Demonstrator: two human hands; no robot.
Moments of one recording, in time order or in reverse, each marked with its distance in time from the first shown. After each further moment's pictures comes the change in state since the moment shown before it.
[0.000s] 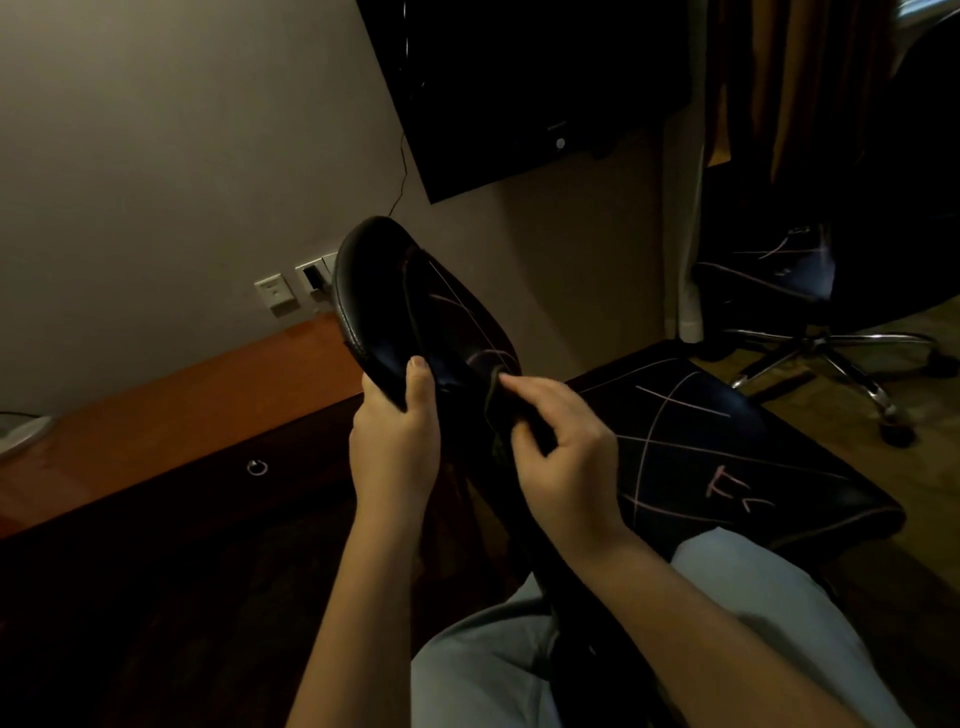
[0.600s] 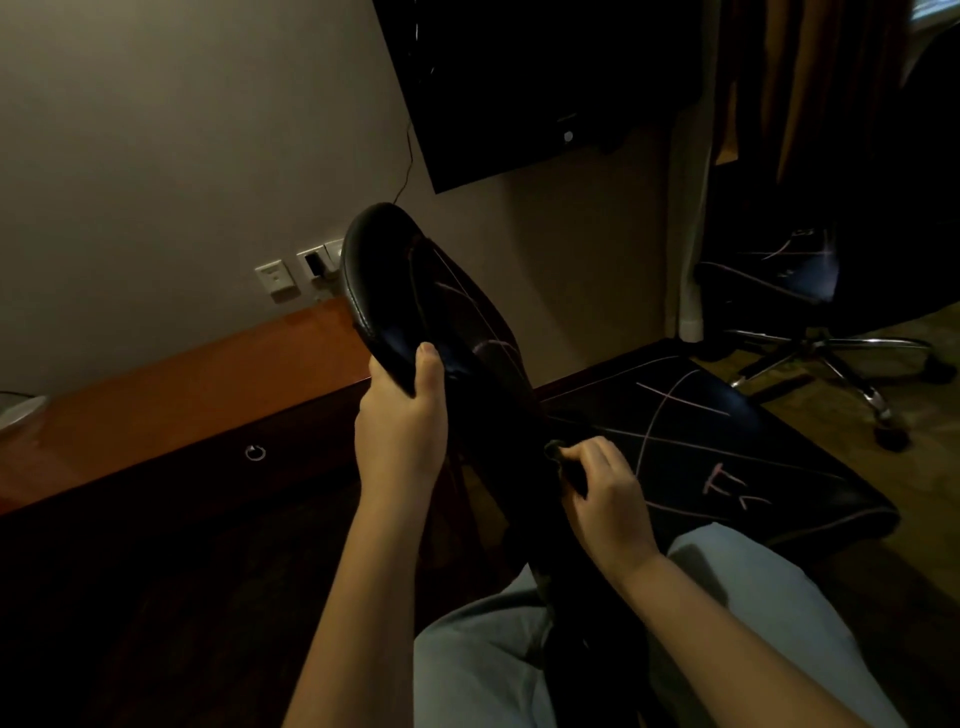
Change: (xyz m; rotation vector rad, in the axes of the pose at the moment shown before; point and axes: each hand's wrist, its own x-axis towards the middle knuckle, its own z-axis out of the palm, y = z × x) left_hand -0.001 0.000 -0.001 -0.007 -0.012 0.002; right_hand -0.052 0.082 -0.013 -0.306 -0.226 0.120
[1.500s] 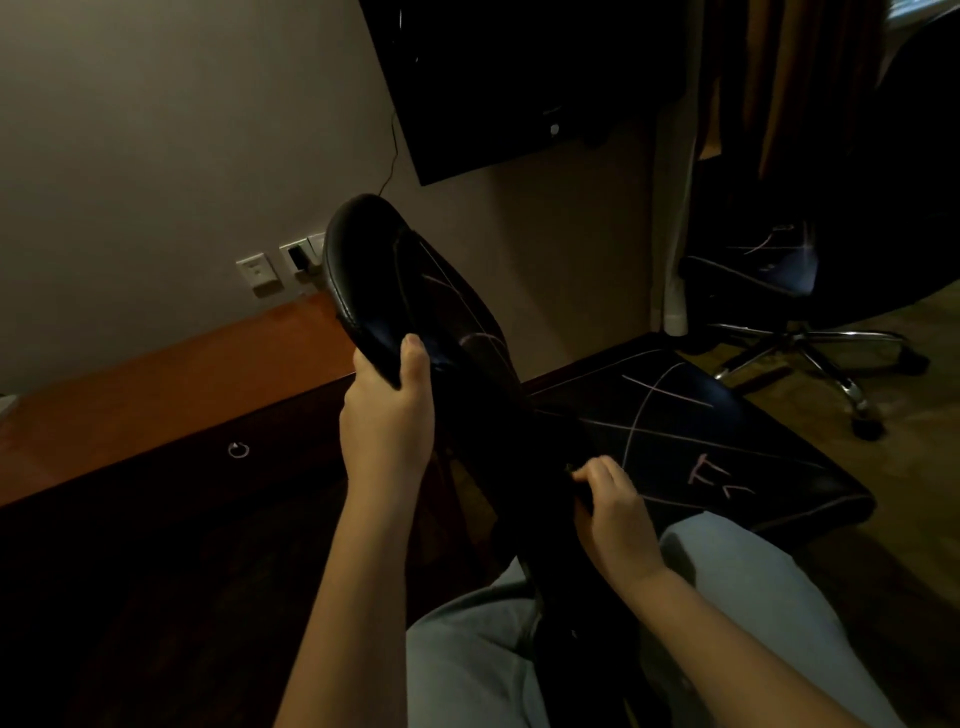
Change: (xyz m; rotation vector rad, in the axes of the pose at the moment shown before) left_hand 0.000 -0.001 0.001 0.010 0.011 -0.012; right_hand -0.029 0.034 0.002 -0.082 -0.071 0.060
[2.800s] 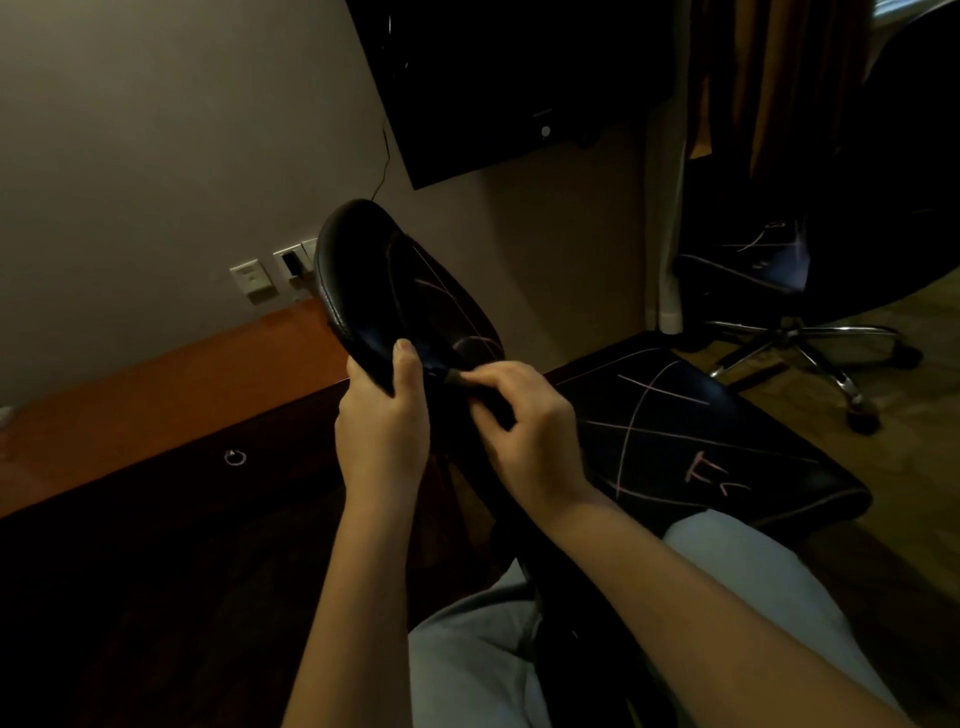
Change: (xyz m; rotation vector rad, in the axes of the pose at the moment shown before) left_hand -0.002 0.001 0.001 0.007 0.021 -0.013; right_hand 0.074 -0.121 -0.026 0.304 0.191 -0.283
